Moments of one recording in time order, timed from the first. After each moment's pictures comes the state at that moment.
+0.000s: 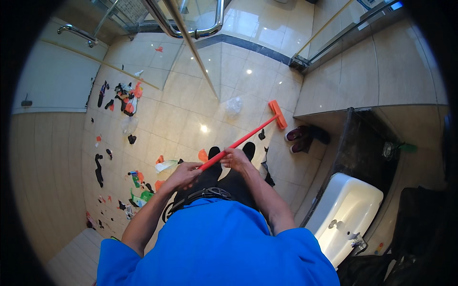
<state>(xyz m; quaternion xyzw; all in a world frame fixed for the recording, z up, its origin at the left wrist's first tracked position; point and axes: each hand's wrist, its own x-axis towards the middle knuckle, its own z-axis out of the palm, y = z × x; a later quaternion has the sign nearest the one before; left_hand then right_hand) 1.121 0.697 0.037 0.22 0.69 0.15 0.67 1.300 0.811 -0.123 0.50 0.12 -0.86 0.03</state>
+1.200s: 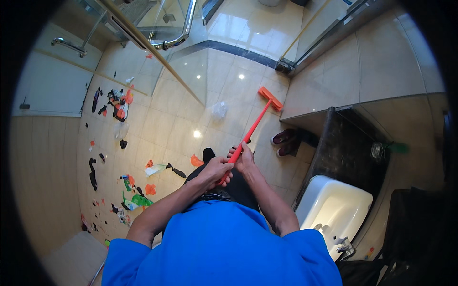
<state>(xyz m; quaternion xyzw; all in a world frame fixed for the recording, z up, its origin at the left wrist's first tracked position) 1.276 0.799 0.031 0.07 0.62 0.26 0.74 1.384 0.863 -0.101 0.52 -0.04 -0.82 -0.25</state>
